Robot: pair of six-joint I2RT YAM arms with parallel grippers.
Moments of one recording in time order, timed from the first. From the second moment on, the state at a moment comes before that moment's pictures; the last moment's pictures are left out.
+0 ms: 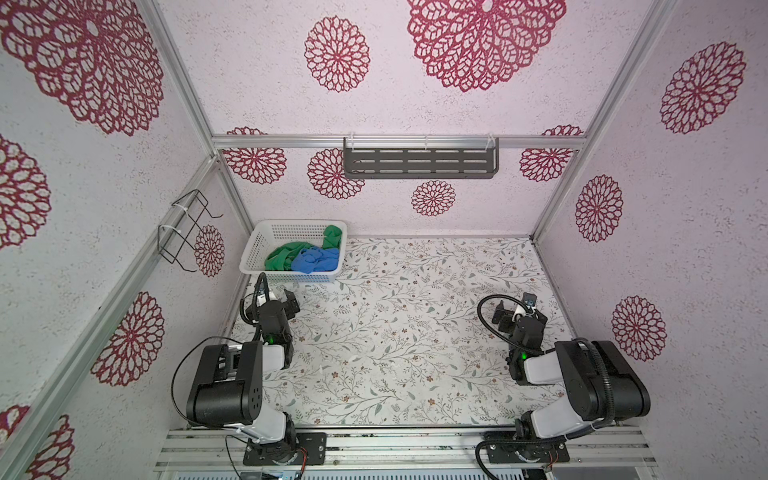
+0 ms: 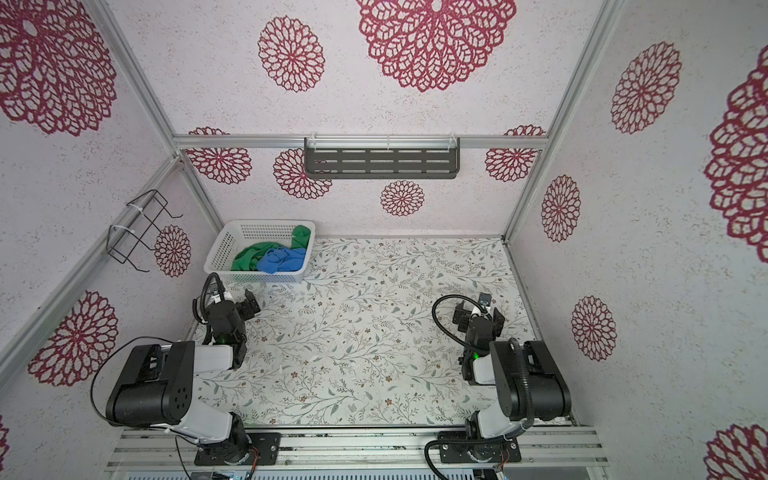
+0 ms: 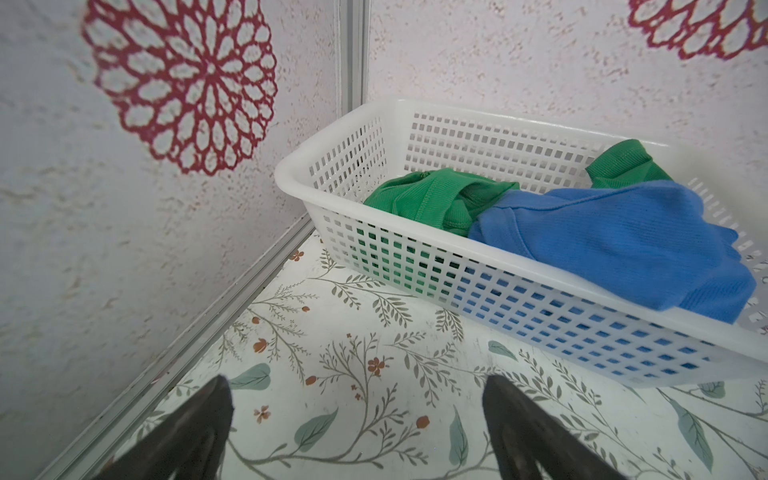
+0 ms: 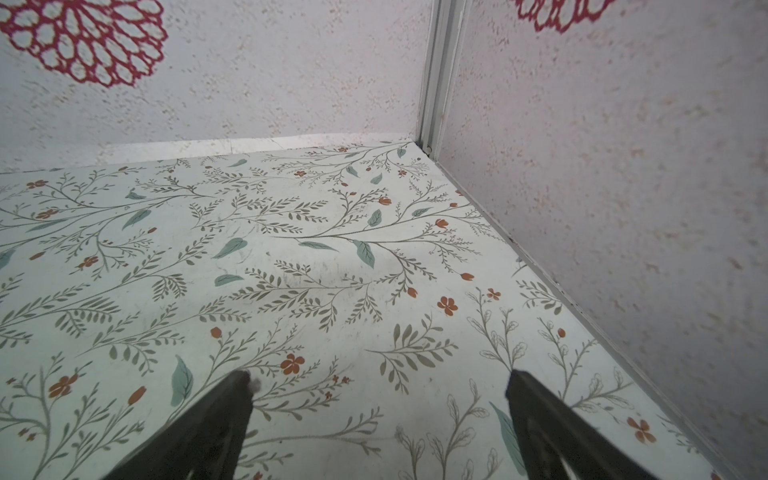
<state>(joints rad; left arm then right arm) 0.10 1.55 0.41 0.88 -0.36 -0.10 0.04 1.54 0.23 1.06 0.34 0.05</state>
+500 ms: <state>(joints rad) 0.06 1.37 1.19 0.03 -0.33 -0.10 0.04 1.07 0.67 0.14 0.26 0.16</state>
